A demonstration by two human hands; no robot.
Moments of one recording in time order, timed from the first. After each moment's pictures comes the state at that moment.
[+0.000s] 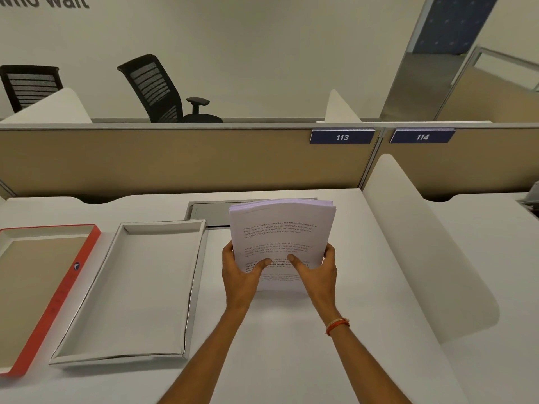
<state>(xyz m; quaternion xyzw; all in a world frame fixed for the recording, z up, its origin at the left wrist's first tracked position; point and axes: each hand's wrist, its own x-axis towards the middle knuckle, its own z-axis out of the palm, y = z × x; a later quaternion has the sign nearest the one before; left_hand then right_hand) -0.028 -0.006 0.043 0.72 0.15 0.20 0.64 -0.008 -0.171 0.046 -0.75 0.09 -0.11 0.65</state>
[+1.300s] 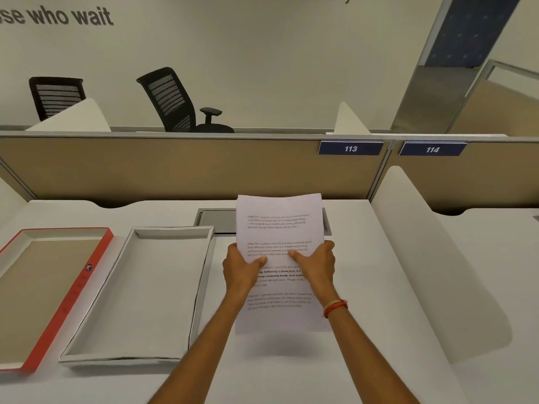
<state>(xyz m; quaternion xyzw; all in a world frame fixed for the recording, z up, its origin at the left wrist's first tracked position) -0.010 0.009 0.093 0.81 0.26 0.07 0.53 0.024 -0.150 0.108 -0.86 0.18 0.02 0.48</state>
